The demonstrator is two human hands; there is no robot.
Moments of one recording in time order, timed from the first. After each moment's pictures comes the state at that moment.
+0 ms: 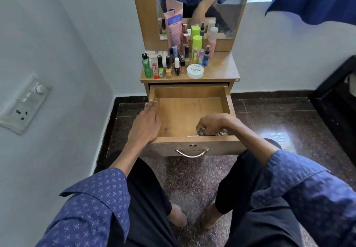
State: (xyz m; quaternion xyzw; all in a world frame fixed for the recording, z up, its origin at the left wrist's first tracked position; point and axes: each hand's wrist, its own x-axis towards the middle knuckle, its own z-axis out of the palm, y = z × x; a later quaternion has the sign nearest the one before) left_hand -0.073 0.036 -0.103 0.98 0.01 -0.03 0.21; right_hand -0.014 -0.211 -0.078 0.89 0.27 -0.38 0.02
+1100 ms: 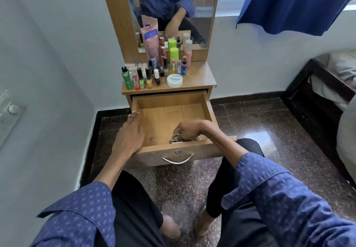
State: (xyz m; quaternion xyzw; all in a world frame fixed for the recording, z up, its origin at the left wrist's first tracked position) left_hand -0.070 0.040 -0.110 0.97 0.01 -0.03 0.22; right_hand -0.020 -0.197 -0.084 0.89 0.23 -0.37 -0.09
